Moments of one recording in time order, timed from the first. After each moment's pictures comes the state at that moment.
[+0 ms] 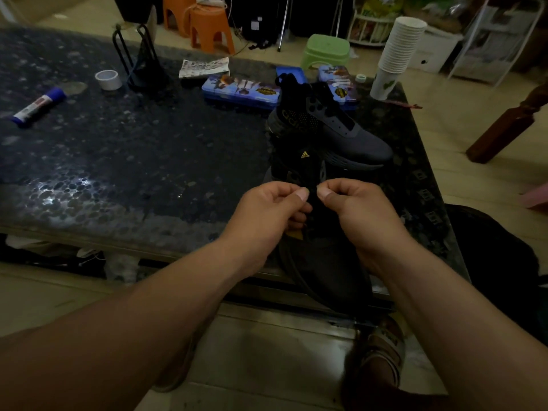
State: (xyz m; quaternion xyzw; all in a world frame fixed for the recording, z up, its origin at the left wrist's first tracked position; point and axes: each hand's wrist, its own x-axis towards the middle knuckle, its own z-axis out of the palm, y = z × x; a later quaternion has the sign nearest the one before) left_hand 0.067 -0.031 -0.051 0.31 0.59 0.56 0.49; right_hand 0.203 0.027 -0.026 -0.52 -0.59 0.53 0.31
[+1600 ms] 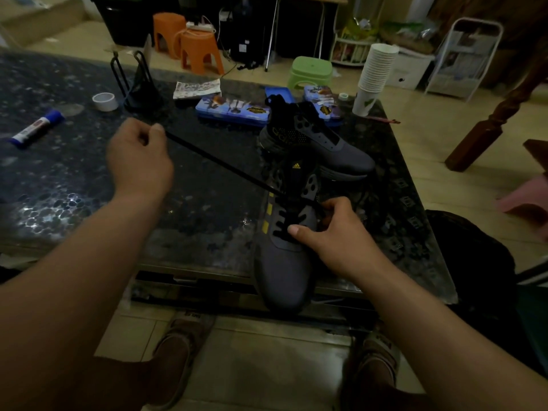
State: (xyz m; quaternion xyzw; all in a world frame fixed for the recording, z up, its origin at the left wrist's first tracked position) left_hand -0.084 -0.026 -0.010 0.29 0.78 0.55 0.03; right_hand 0.216 0.019 -0.051 -0.57 -0.71 0.37 0.17
